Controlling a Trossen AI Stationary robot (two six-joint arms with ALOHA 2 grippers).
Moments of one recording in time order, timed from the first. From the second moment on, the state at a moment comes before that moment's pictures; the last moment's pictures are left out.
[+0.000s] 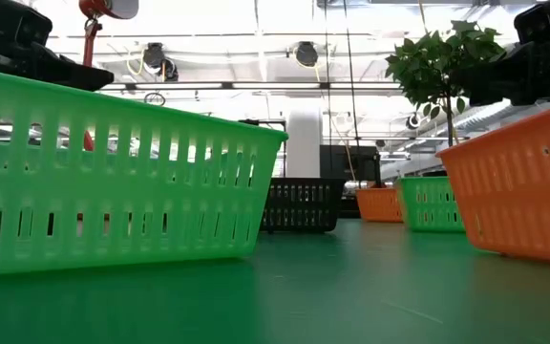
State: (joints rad) left arm -0.02 0.00 0.01 0.03 0.00 0.18; right arm 0.10 0.01 0.02 0.02 0.10 -0.20
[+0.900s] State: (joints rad) left arm -0.02 0.00 0.01 0.03 0.00 0.18; right arm 0.10 0.25 0.15 0.04 0.18 -0.15
